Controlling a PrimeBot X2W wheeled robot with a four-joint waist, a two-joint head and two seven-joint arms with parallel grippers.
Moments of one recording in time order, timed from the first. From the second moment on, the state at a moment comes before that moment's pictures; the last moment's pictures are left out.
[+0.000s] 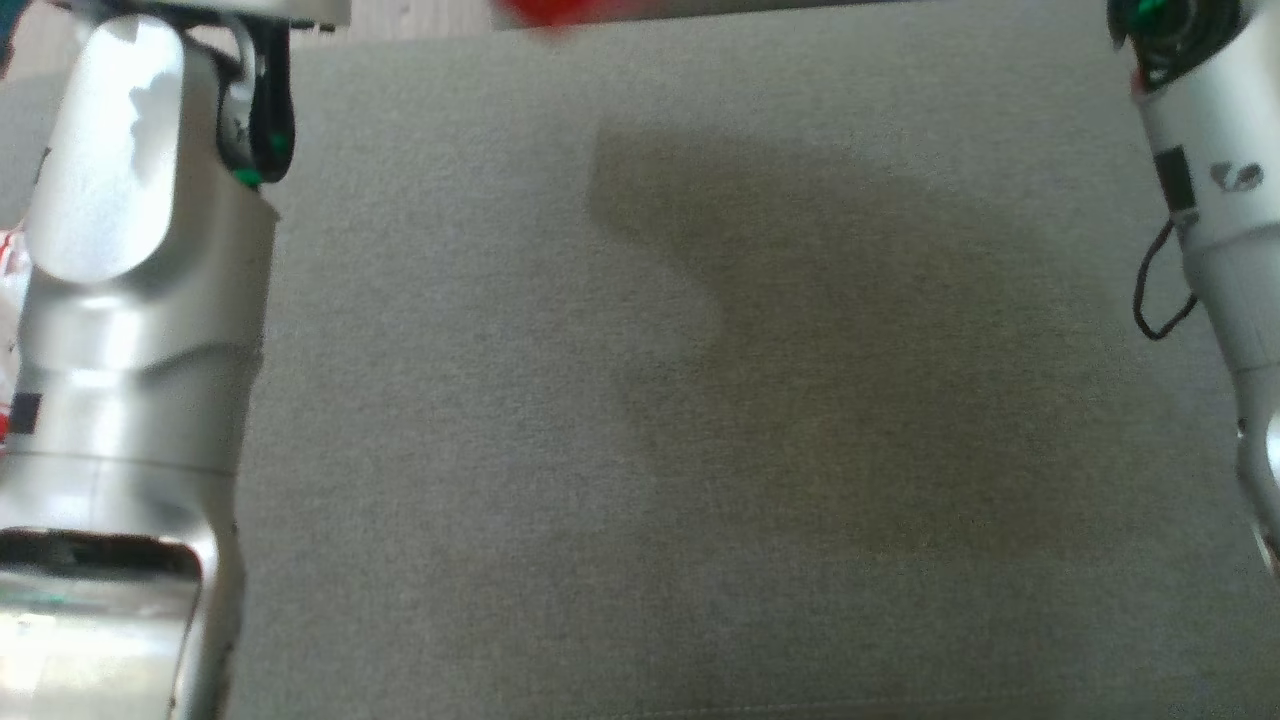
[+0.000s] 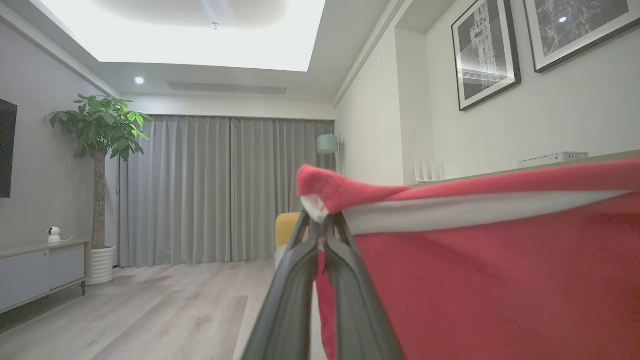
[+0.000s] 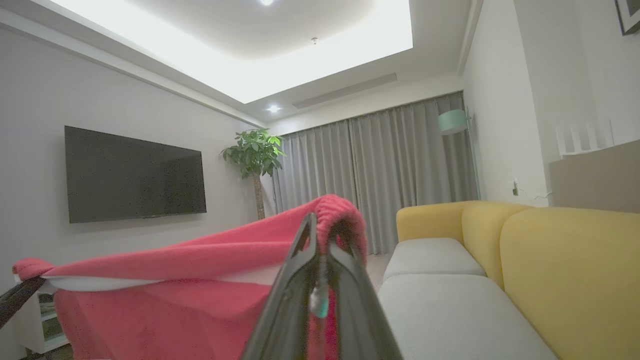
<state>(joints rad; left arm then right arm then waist) -1.09 0.14 -0.22 0.63 -0.29 -0.03 -0.25 -1.21 -0.24 0.44 0.66 0.65 0.13 -0.23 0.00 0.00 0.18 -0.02</state>
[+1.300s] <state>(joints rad) -0.05 0.04 -0.15 0.56 -0.45 -0.07 -0.26 -0.22 -0.28 0.81 0.55 1.03 0.13 -0.25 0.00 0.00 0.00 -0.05</state>
